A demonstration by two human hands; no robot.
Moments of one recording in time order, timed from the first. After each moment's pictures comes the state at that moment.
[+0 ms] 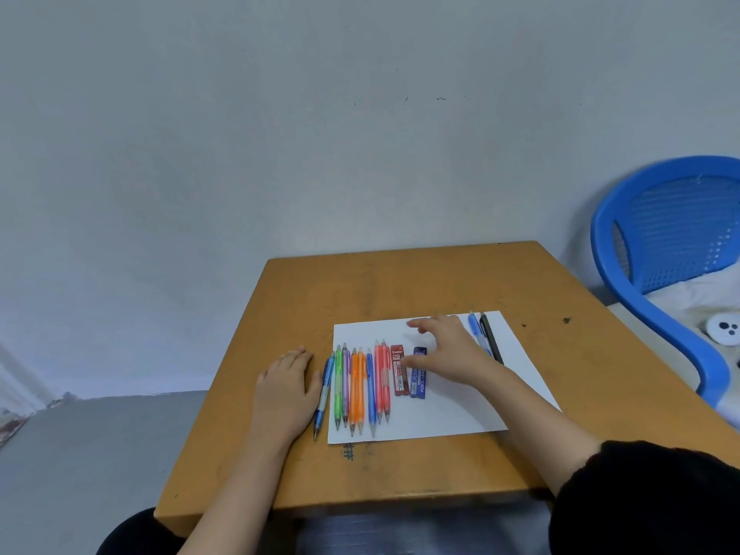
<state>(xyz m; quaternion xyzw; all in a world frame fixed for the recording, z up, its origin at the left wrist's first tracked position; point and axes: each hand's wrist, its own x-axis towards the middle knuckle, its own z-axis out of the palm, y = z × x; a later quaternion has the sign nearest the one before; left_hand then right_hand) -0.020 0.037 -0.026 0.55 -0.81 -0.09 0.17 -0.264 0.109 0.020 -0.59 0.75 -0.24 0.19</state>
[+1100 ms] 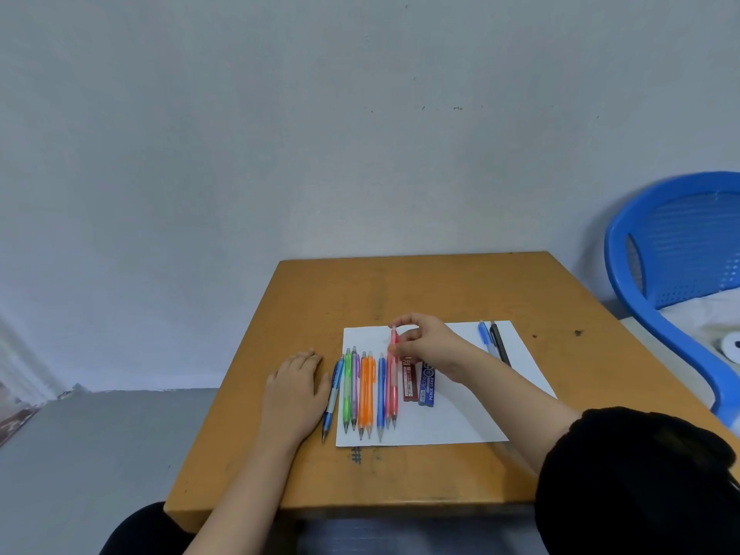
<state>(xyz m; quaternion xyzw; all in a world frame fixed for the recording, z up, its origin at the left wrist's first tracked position) -0.020 0.038 -0.025 0.55 -0.81 -0.08 0.19 -0.239 0.085 0.041 -0.46 0.64 -0.39 0.47</state>
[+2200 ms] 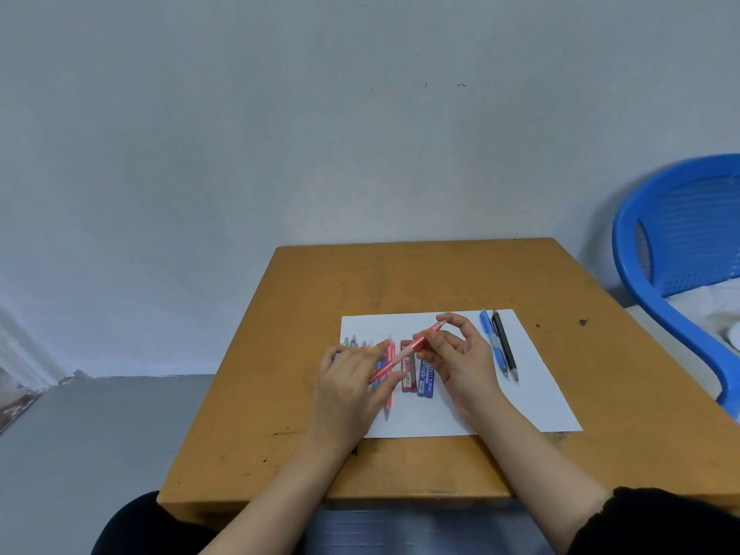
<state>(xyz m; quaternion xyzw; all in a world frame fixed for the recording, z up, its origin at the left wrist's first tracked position) -0.073 0.075 -0.029 0.28 -0.84 0.05 0.46 -0.230 0.134 0.011 -0.28 0.47 -0.72 0.43</state>
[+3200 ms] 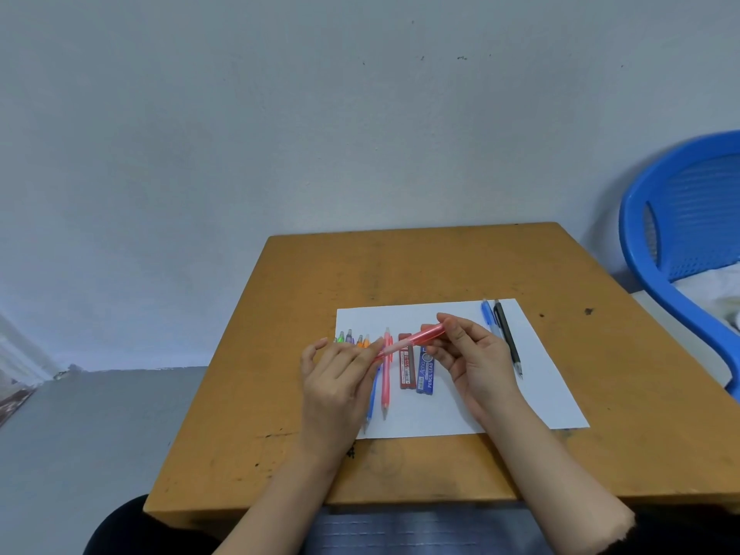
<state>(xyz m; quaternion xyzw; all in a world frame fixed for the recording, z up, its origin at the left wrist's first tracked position) -0.065 0.074 -0.033 0.27 -0.82 0.04 0.51 -0.234 0.141 0.021 -0.19 0.44 -0.74 0.47</state>
